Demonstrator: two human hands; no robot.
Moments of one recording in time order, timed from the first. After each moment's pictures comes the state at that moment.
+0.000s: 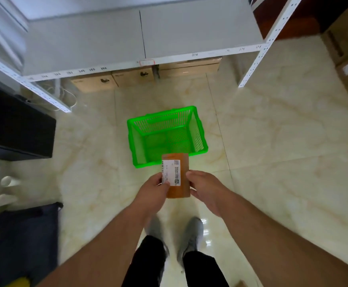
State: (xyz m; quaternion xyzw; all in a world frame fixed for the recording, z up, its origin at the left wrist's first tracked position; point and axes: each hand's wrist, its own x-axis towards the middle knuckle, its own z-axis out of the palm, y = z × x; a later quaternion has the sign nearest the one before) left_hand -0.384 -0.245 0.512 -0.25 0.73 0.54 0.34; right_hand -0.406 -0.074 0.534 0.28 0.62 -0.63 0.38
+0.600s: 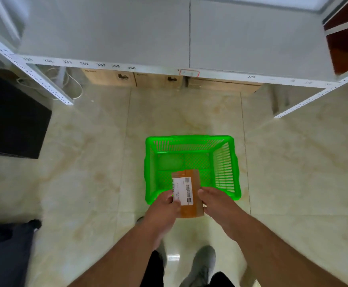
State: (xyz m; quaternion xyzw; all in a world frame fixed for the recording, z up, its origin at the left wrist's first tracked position) left_hand -0.552 -0.361 0.379 -0.33 0.62 0.61 0.36; right_hand -0.597 -0.205 0.399 0.25 0.73 -0.47 0.43
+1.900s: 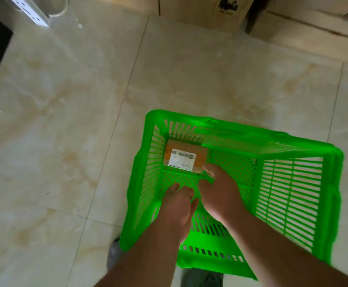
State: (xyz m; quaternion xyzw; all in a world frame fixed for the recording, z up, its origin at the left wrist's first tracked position) left_hand -0.654 -0.329 0.016 -0.59 0.30 0.73 0.18; right_hand -0.722 -0.248 0.046 0.06 0.87 -0.29 0.39
